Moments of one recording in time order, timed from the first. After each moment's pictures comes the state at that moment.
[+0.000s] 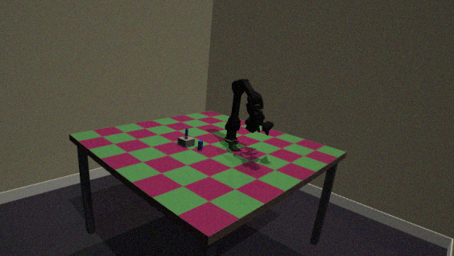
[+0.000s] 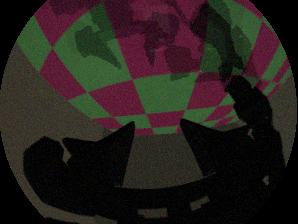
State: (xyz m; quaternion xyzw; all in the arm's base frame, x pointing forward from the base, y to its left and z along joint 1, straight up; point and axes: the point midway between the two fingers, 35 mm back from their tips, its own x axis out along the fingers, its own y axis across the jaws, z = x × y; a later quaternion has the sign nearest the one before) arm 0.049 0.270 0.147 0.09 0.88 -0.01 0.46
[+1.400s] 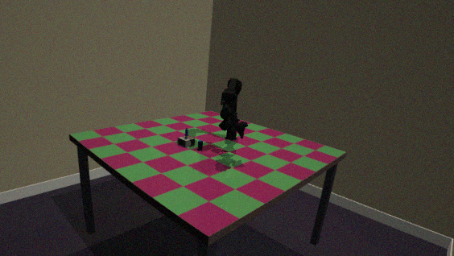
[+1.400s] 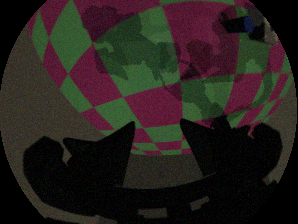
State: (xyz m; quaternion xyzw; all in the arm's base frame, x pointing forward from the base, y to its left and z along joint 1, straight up) arm 0.208 0.211 0.145 0.17 0.81 -0.02 0.56
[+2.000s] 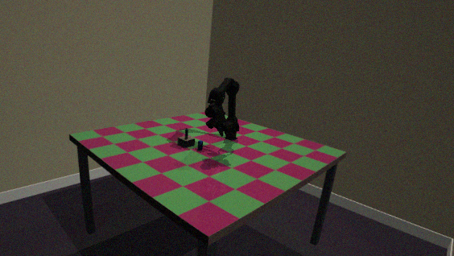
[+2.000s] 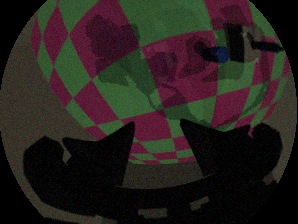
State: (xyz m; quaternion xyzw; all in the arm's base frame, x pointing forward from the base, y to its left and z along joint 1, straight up) arm 0.261 0.158 0.141 0.18 0.78 -0.04 0.60
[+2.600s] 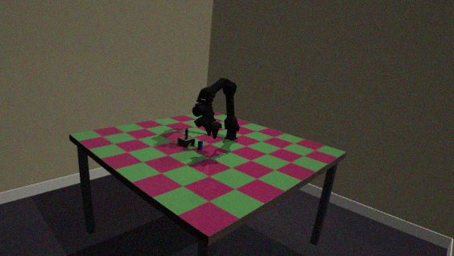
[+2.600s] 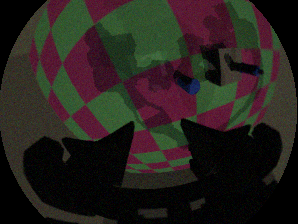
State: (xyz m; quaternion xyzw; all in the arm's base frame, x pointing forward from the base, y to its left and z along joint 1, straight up) arm 0.301 0.098 0.133 0.16 0.75 -0.08 0.64
